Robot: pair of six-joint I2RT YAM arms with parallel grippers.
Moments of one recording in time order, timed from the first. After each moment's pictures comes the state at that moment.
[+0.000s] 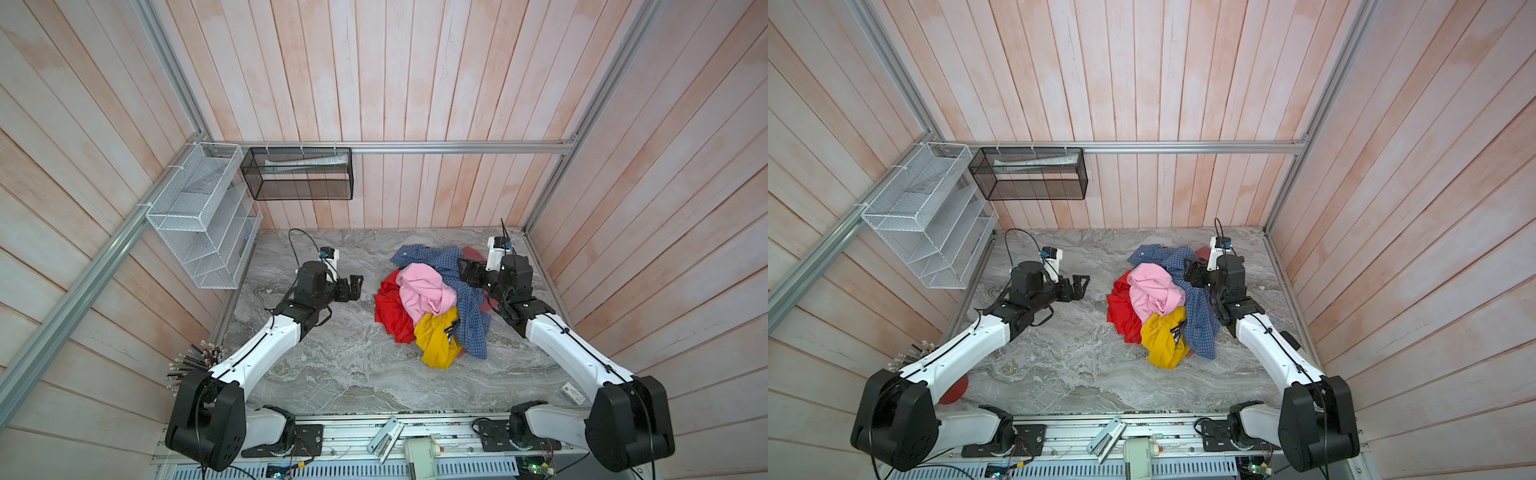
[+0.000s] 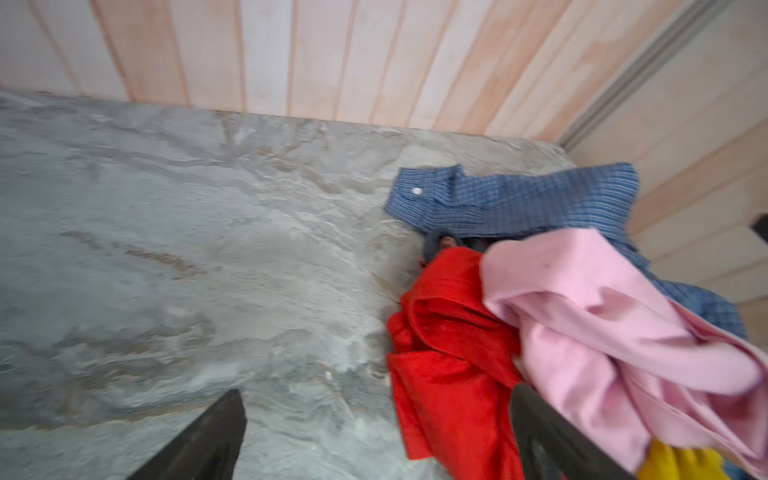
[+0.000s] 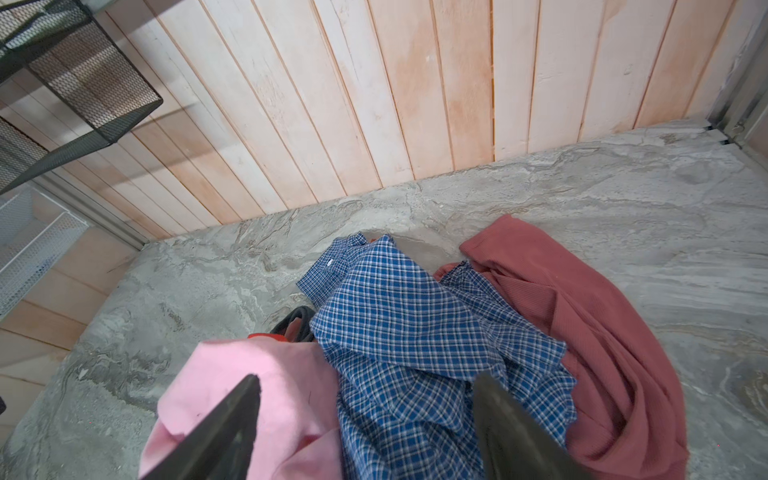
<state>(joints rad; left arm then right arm) -0.38 1.31 0.86 -0.06 0.16 -0.28 0.25 1.25 0.82 0.08 -0.07 0.37</state>
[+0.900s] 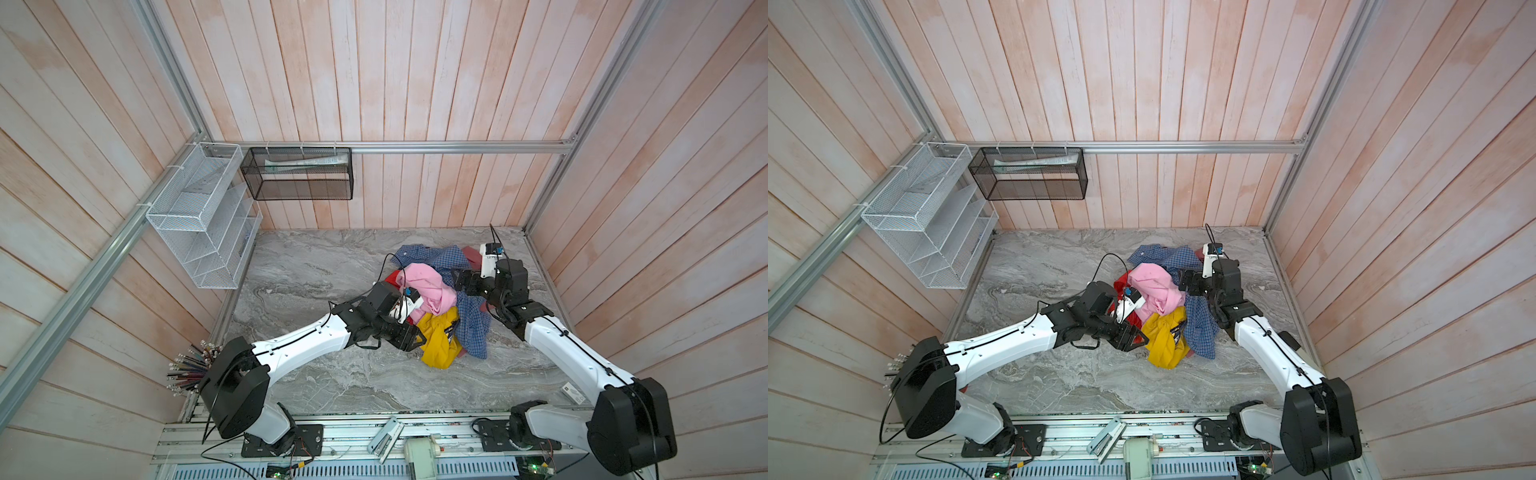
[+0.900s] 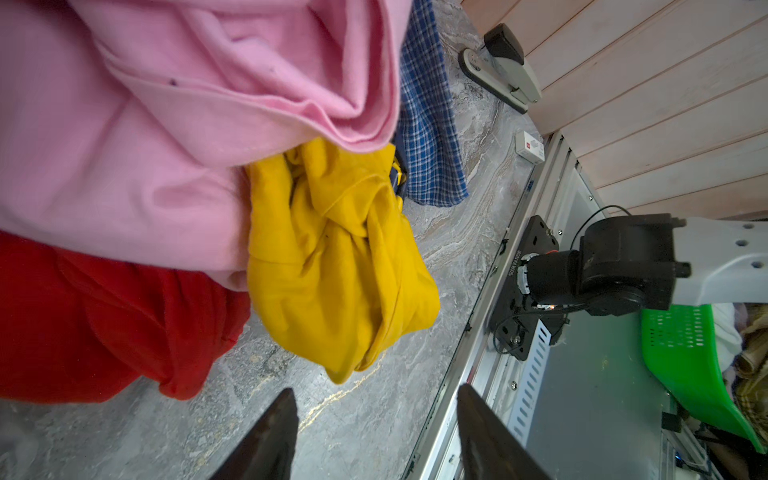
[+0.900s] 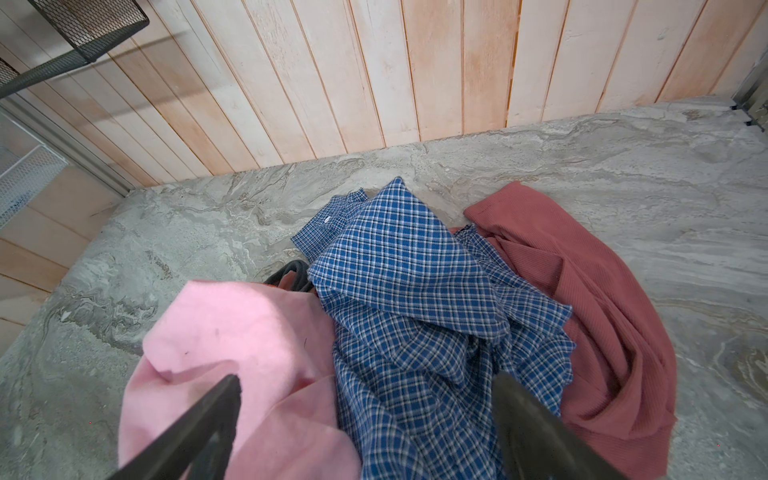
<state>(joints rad) -0.84 1.52 1.05 -0.36 0.45 -0.29 0.27 1.23 0.80 0.00 -0.08 0.30</state>
